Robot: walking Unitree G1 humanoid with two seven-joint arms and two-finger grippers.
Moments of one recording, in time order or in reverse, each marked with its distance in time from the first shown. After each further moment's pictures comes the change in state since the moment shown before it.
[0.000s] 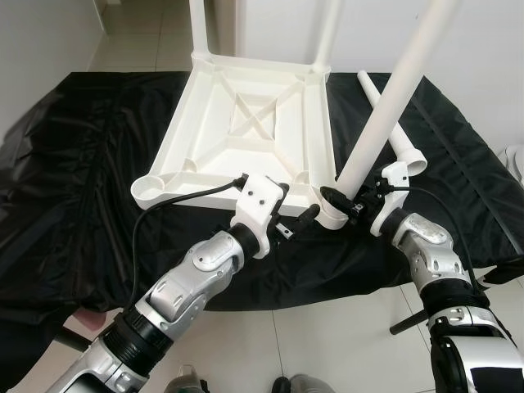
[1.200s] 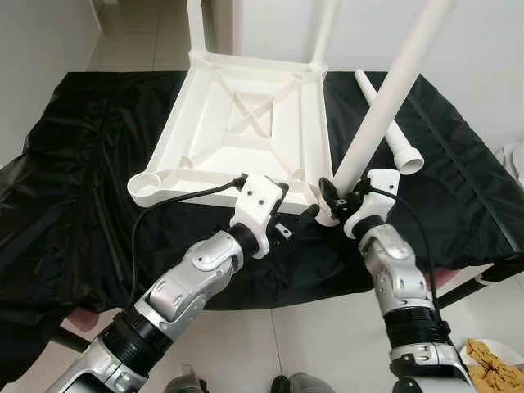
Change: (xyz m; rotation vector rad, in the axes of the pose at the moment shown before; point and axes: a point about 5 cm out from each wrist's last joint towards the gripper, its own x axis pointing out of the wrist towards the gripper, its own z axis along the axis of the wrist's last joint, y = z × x) left arm 0.000 0.000 0.000 -0.001 -0.001 0.000; right arm 0.014 0.043 0.004 0.129 -0.081 -0.573
